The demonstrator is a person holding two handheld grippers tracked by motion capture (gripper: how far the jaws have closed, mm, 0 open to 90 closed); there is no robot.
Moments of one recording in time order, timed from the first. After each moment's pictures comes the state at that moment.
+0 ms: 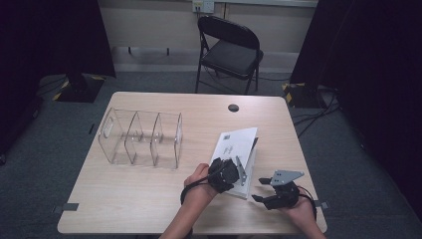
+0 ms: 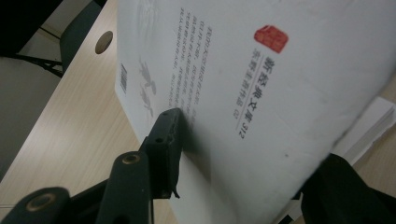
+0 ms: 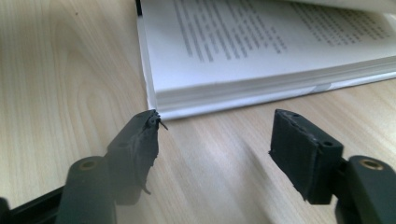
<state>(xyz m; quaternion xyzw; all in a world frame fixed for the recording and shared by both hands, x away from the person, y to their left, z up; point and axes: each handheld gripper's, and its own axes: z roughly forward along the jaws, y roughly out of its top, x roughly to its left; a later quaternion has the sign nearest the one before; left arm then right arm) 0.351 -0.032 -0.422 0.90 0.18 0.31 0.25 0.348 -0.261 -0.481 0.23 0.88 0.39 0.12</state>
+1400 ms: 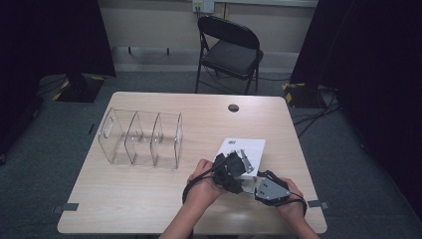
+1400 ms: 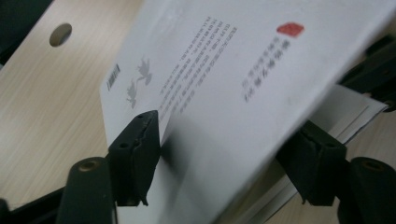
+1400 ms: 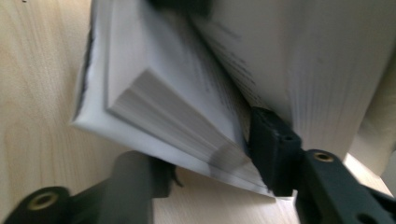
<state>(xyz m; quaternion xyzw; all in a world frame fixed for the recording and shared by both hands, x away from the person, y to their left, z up) 0.348 -0.035 -0.383 0.91 0.22 0.20 0.29 0.331 -0.221 -0.467 0.08 0.86 0.36 0.36</state>
